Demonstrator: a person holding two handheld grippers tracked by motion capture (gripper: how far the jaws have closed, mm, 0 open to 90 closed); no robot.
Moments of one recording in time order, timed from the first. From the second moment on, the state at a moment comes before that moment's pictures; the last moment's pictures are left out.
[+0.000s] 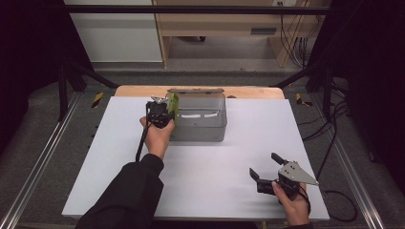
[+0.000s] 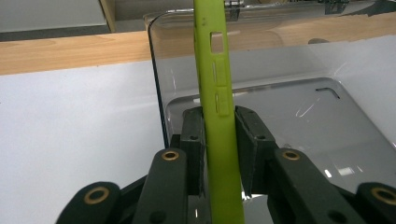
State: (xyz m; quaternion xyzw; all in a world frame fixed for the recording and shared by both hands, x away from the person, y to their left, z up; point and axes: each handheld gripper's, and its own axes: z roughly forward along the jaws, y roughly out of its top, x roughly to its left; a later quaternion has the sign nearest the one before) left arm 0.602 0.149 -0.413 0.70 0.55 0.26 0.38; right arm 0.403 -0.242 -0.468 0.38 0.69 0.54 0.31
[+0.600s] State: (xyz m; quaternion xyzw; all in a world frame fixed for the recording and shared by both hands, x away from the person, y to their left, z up) left arm 0.602 0.149 -0.411 0.70 0.54 0.28 0.38; right arm 0.403 -0.242 -0.468 0.37 0.69 0.54 0.31
